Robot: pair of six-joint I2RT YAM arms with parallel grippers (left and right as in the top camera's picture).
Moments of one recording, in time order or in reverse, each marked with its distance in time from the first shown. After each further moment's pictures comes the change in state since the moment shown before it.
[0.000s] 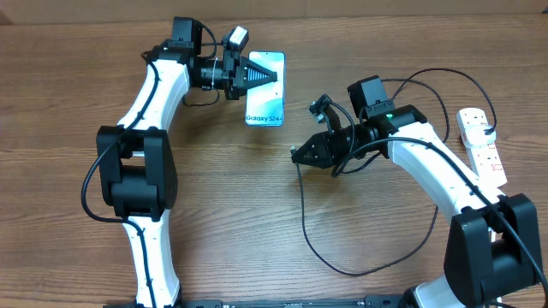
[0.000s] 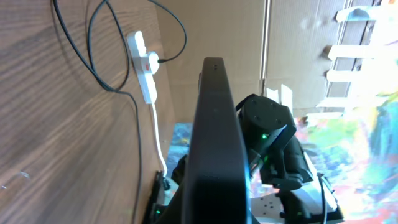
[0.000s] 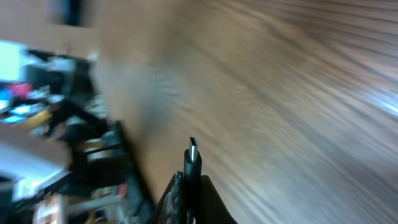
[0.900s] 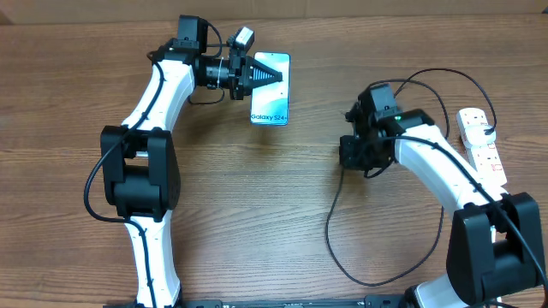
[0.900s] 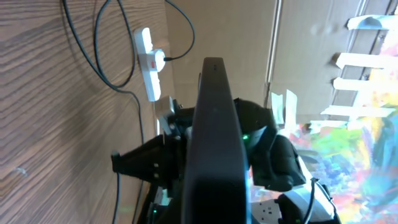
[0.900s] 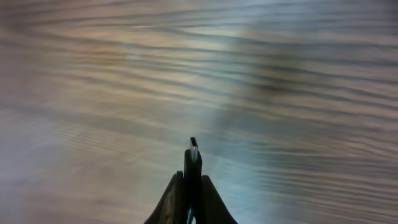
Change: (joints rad) left arm -0.020 0.000 0.000 0.052 -0.047 -0.090; right arm -0.051 0.000 -0.089 -0.051 0.776 0.298
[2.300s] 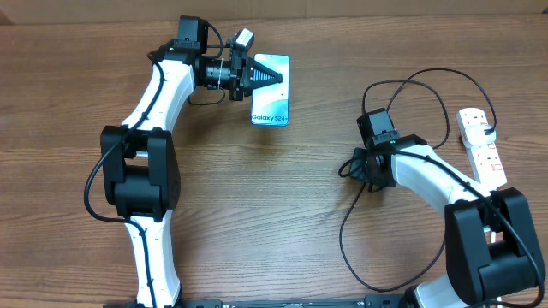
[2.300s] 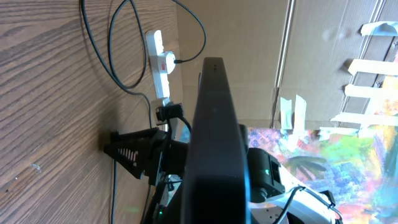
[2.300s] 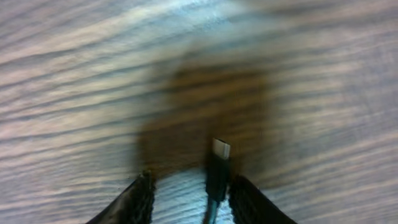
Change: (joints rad) left arm 0.000 0.000 0.000 -0.014 -0.037 0.000; right arm 0.000 0.000 -0.188 0.190 0.267 0.275
